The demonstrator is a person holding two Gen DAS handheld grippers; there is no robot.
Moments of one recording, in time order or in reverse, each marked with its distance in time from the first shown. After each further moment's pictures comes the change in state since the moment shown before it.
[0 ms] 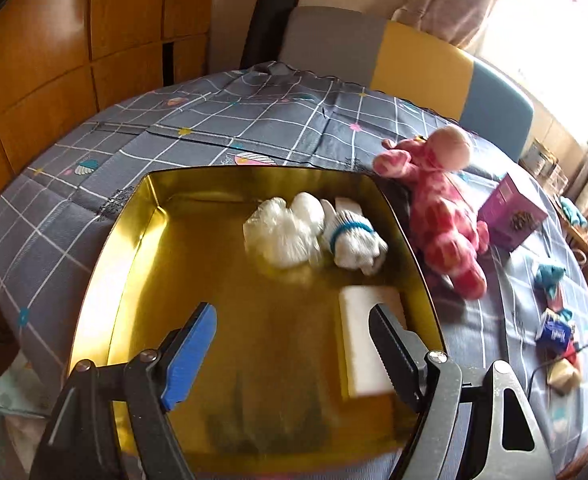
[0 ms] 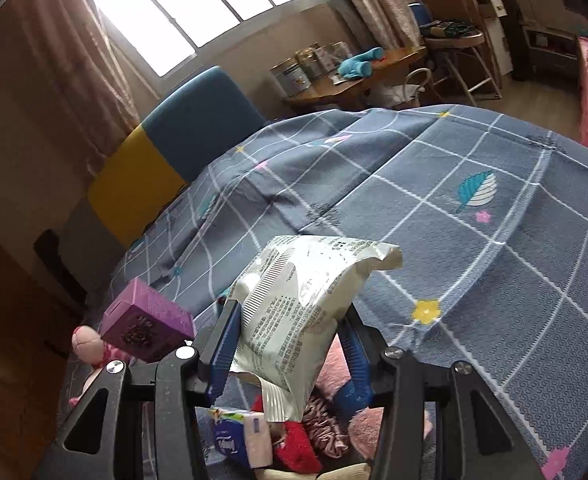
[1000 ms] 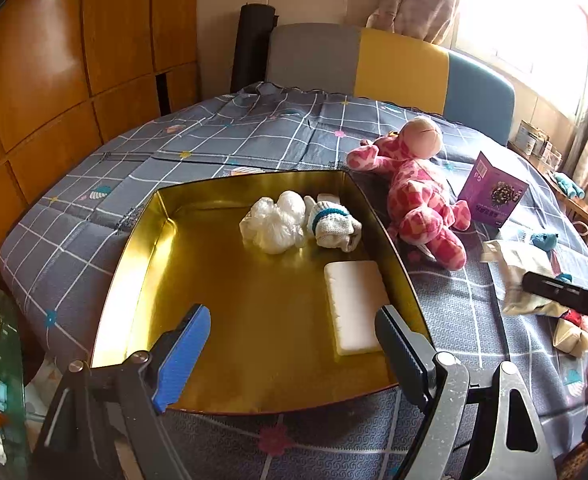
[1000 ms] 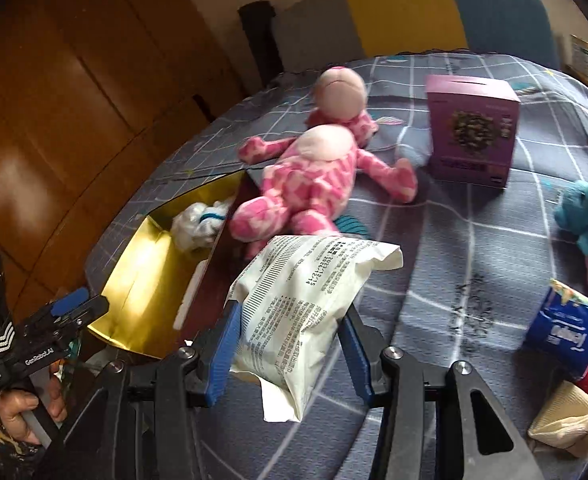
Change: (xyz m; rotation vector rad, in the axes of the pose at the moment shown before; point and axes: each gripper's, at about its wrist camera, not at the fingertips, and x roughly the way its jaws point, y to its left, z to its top) left arm -0.042 -0.019 -0.031 0.089 -0.065 0.032; right arm 0.015 0.223 -0.195 -0.706 0.516 0.485
